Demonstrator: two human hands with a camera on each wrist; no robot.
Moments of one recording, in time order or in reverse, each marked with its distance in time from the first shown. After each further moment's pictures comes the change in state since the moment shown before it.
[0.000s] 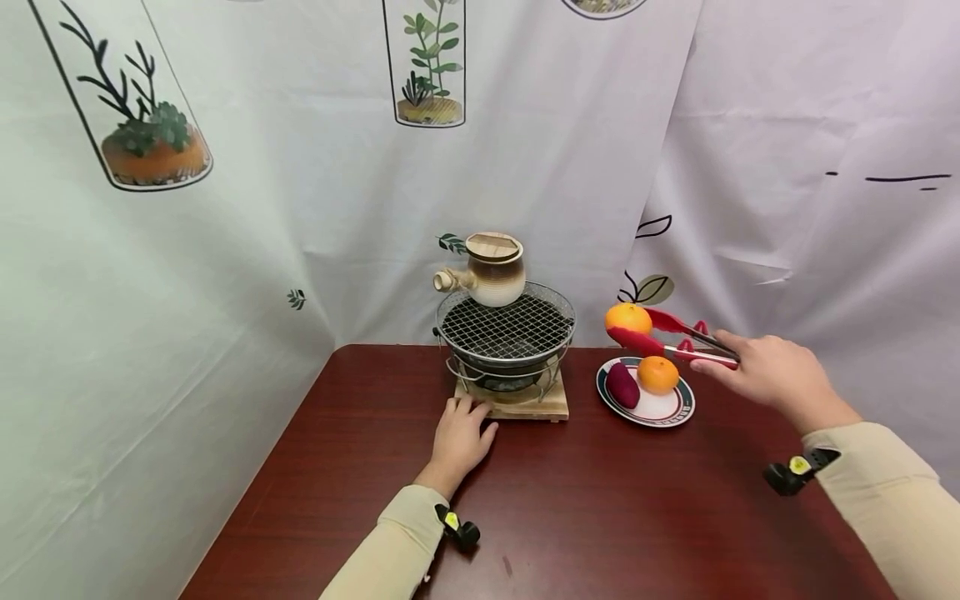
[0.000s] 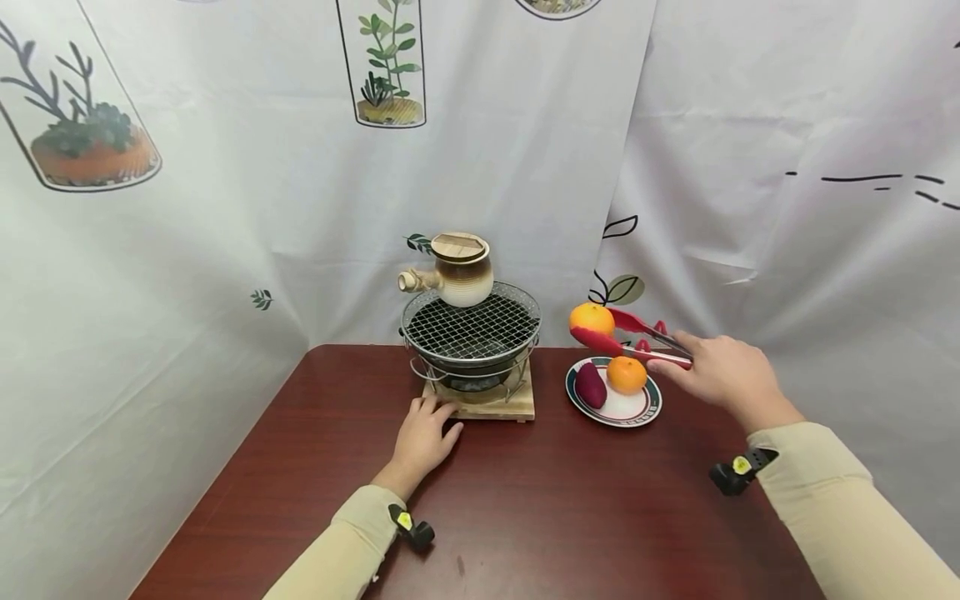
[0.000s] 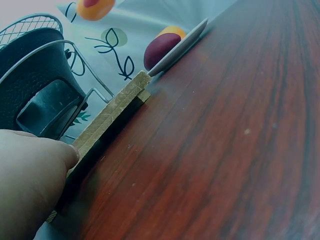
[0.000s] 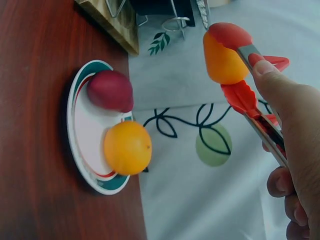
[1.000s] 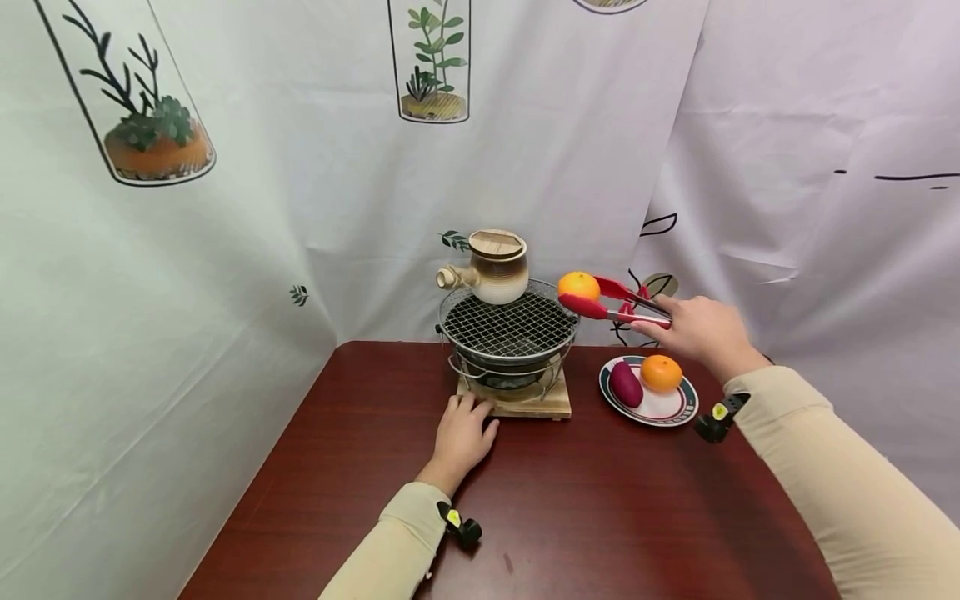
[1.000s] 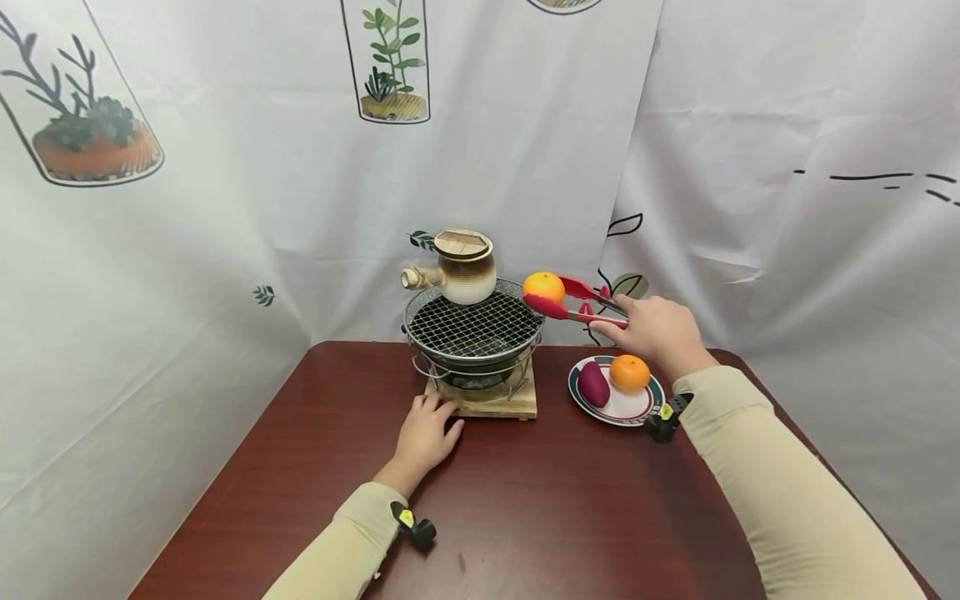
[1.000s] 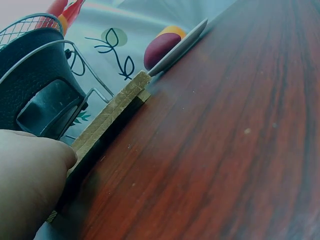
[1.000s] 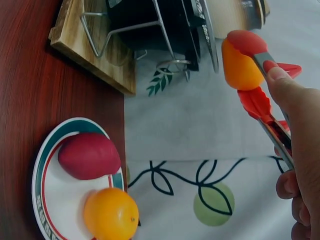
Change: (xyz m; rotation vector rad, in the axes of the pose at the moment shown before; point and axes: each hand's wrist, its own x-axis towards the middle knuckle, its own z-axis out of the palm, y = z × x) left_hand 0.001 0.000 0.000 0.001 0.009 -0.002; right_hand 0.071 -0.064 -0.007 0.037 0.072 -0.050
